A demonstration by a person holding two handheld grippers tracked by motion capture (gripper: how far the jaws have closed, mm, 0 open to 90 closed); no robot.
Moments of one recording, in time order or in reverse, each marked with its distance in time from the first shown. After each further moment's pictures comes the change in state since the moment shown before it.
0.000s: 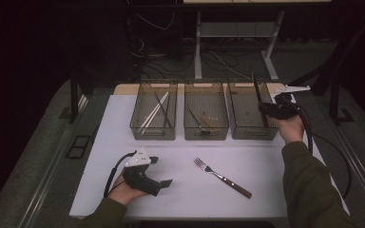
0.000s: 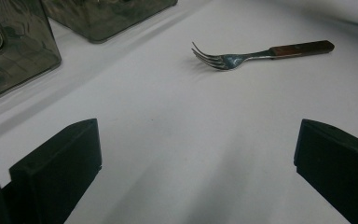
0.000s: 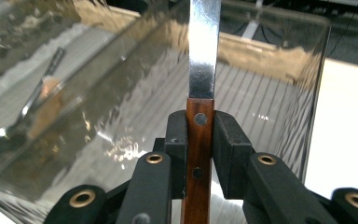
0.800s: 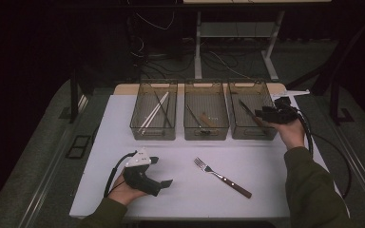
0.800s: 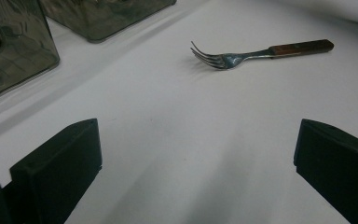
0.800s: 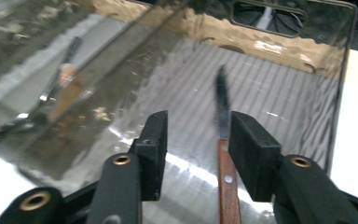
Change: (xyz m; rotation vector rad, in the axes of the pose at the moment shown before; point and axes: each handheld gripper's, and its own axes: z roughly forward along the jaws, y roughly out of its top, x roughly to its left) left arm -0.001 0.000 0.001 0.001 -0.001 -0.002; right arm 0.008 -0.009 -0.006 0.012 0.057 0.006
